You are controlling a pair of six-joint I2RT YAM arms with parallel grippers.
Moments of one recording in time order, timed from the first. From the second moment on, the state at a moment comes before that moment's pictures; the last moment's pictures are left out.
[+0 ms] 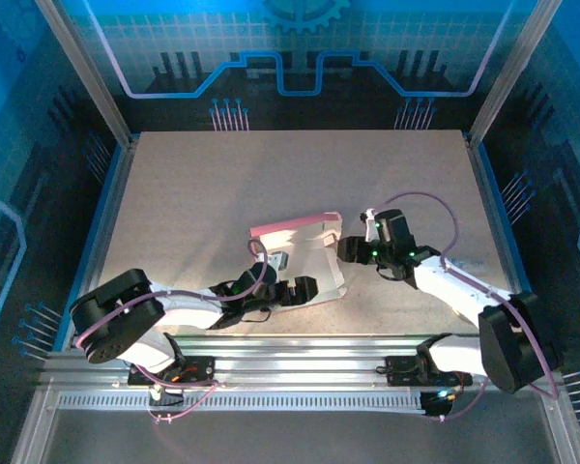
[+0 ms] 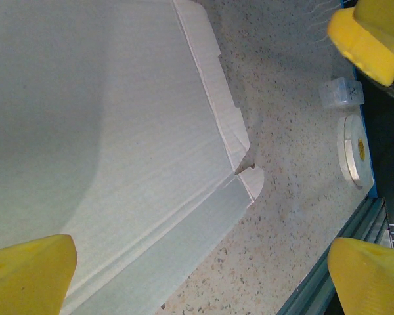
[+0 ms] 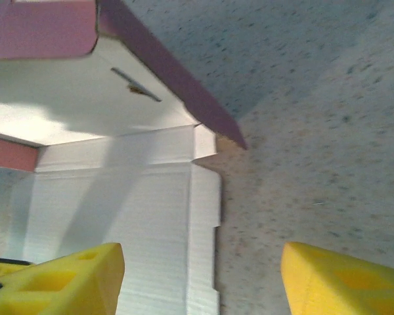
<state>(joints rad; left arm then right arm) -0.91 1.48 0.40 0.50 0.07 -1.01 0.38 1.26 0.63 -0.18 -0.21 0.39</state>
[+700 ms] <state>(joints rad) -0.91 1.49 0.41 0.49 0.07 -1.01 0.35 1.42 0.99 -0.37 -0.23 0.19</state>
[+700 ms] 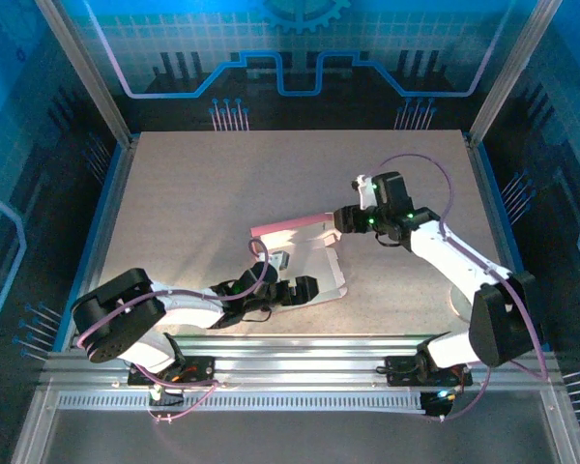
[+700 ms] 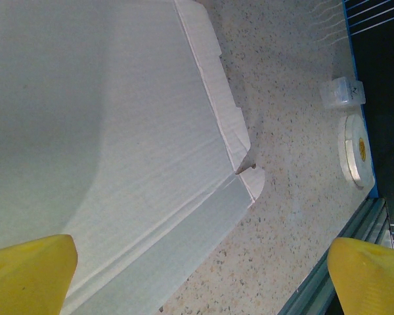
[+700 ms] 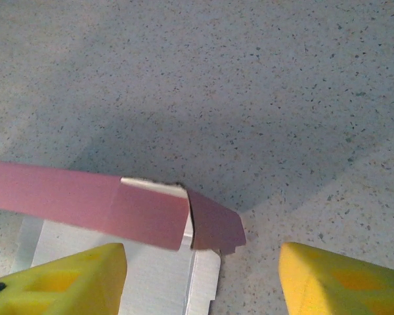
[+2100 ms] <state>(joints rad) -0.92 1.54 0.47 0.46 0.08 -1.01 0.48 1.54 1.11 -0.54 -0.10 0.06</state>
